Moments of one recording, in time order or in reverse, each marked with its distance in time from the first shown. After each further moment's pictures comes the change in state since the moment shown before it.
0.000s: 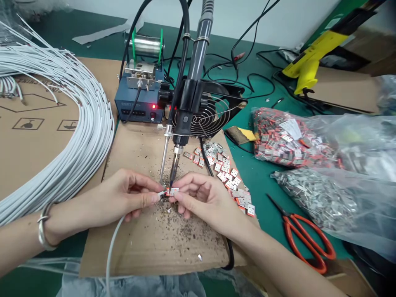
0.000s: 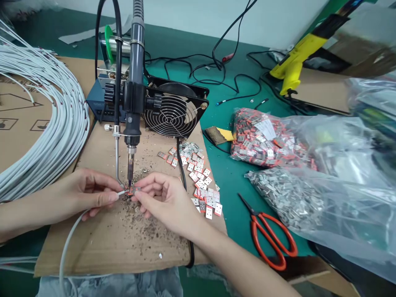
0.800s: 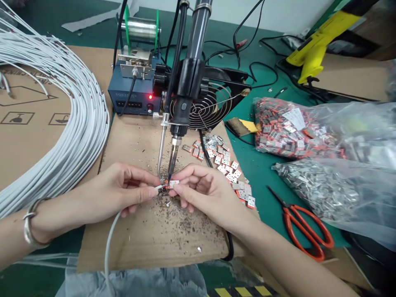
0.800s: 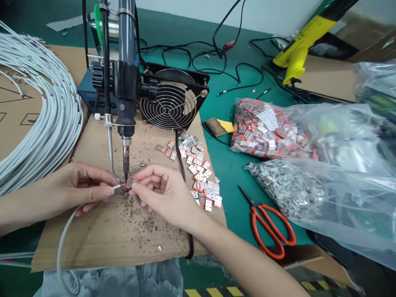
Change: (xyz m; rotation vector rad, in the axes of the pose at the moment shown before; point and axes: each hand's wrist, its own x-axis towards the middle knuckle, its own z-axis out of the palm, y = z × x) left_hand -0.001 -0.002 -0.001 -0.042 0.012 0.013; right_hand -0.002 -0.004 0.002 -0.032 0.039 -0.015
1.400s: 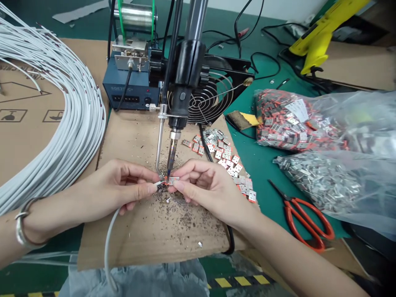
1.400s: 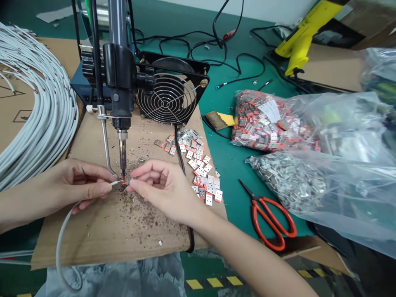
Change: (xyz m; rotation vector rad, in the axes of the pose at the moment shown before) left_hand -0.002 0.001 -0.001 0.005 -0.002 -0.022; right_hand -0.001 -0.001 0.000 0.031 -0.011 -0.068
